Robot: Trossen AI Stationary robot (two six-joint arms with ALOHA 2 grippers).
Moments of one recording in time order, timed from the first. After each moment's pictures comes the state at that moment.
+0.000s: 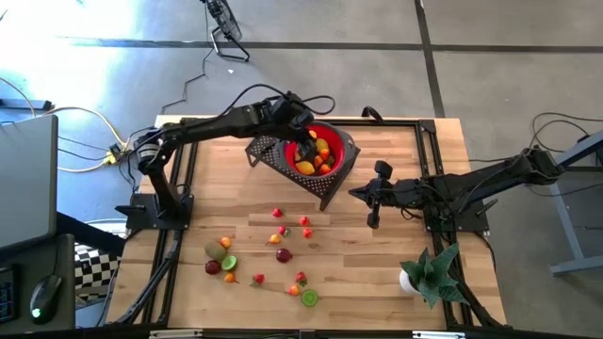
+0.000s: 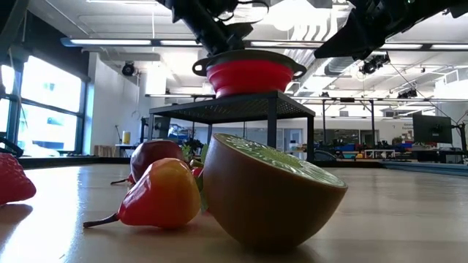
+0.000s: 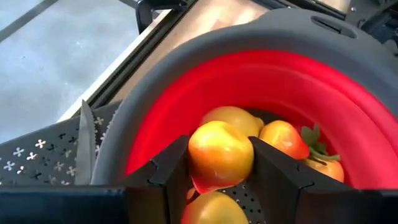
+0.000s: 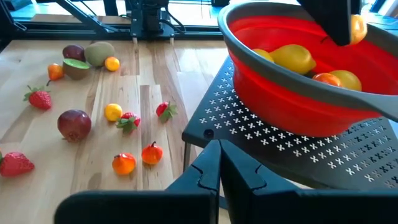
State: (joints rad) left arm 0.38 1.74 1.61 -0.56 -0.02 -0.18; right arm 0.19 0.97 0.58 -0.02 0.42 0.10
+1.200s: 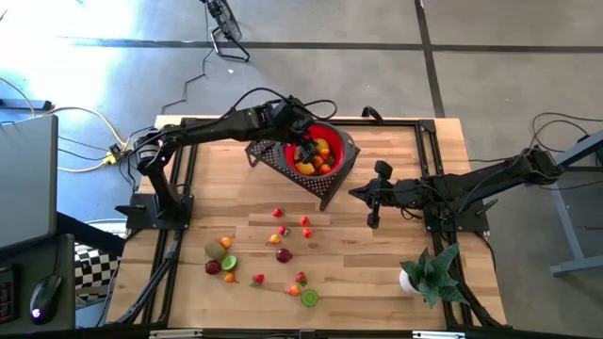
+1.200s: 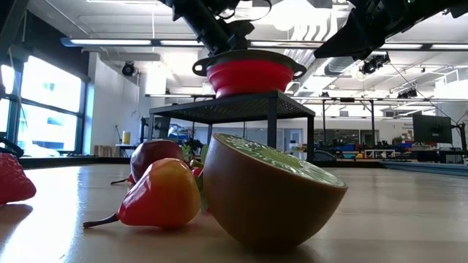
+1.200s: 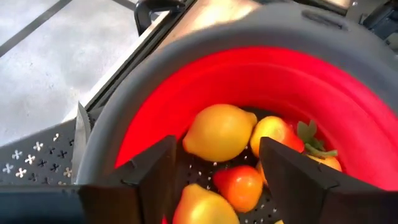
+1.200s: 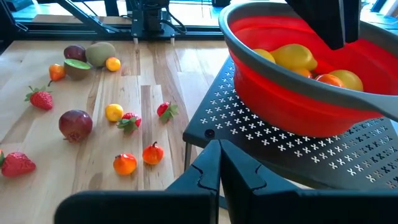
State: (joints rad) left arm 0.36 1.74 1.61 -0.55 -0.06 -0.16; right arm 0.19 0.97 0.58 -0.02 0.42 0.11
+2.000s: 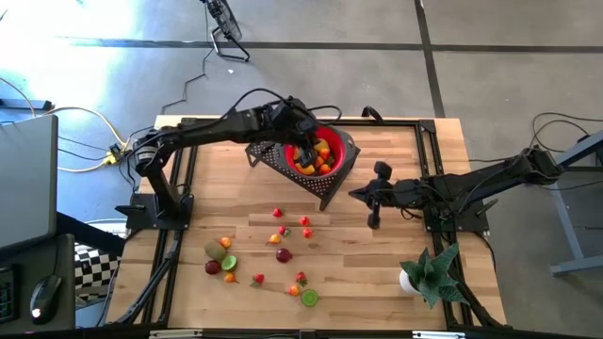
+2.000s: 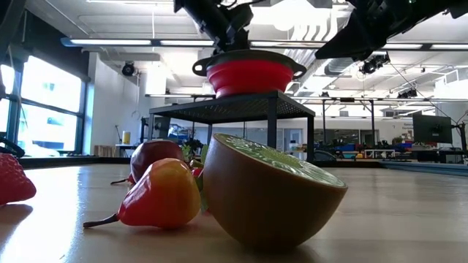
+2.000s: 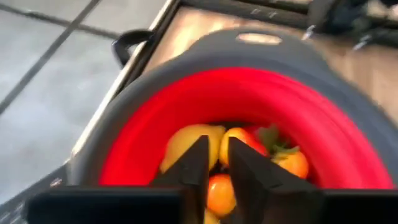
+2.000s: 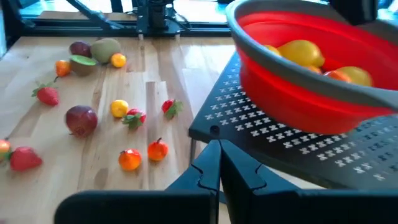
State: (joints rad) left arm 0.32 1.73 1.64 -0.54 -0.03 0.01; right arm 0.19 0.97 0.58 -0.03 0.39 0.11
